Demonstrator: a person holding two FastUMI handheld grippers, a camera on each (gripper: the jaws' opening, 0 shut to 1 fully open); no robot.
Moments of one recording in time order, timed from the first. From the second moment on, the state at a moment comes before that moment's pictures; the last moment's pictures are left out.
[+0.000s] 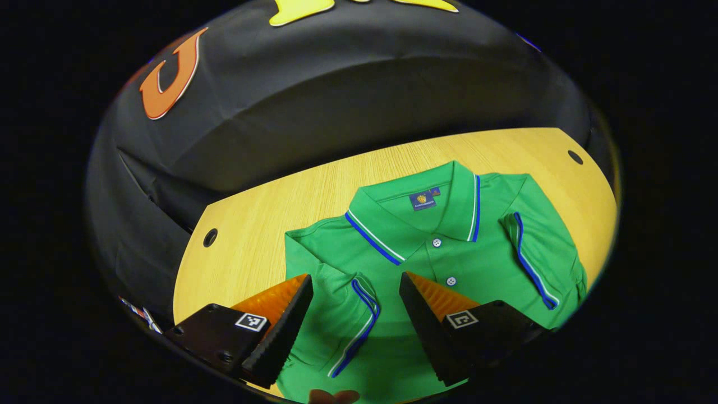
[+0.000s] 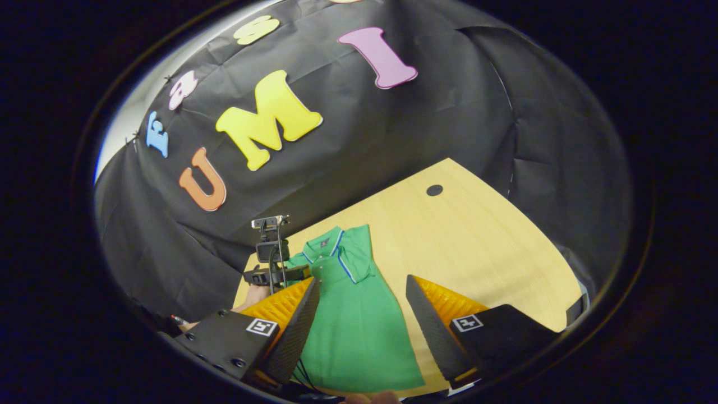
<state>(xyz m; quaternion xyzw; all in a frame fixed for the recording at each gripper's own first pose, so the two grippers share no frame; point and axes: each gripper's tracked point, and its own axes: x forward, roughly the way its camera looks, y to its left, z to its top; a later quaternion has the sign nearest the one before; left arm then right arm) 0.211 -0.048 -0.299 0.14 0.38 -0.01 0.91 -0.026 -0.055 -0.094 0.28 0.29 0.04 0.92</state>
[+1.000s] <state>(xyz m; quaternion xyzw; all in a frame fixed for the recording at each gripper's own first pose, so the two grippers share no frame) -0.041 0.053 -0.175 -0.01 0.26 -0.14 0.96 -0.065 0.030 -0.132 0.07 0.28 0.09 0.95</state>
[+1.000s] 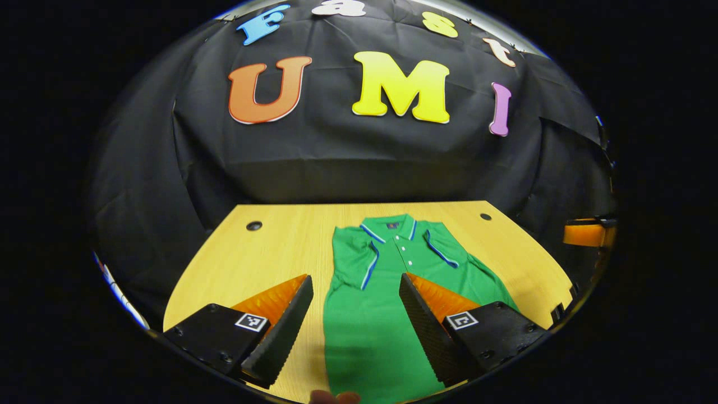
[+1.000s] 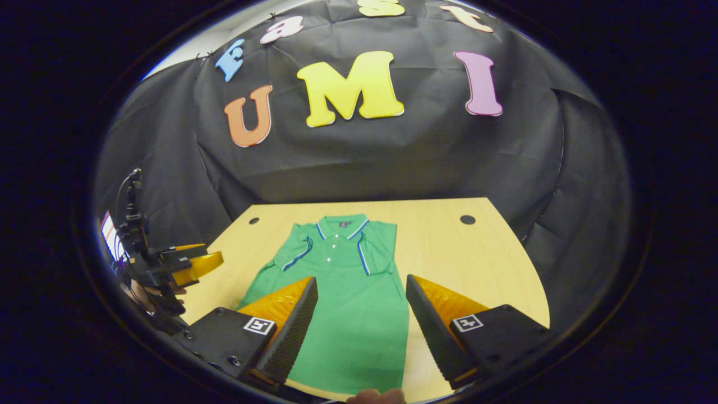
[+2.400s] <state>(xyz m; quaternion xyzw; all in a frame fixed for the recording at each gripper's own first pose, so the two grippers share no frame) -0.222 0.064 -0.334 -0.06 0.53 -0.18 0.83 -0.197 0.015 -0.344 -0.05 0.47 0.12 0.87</state>
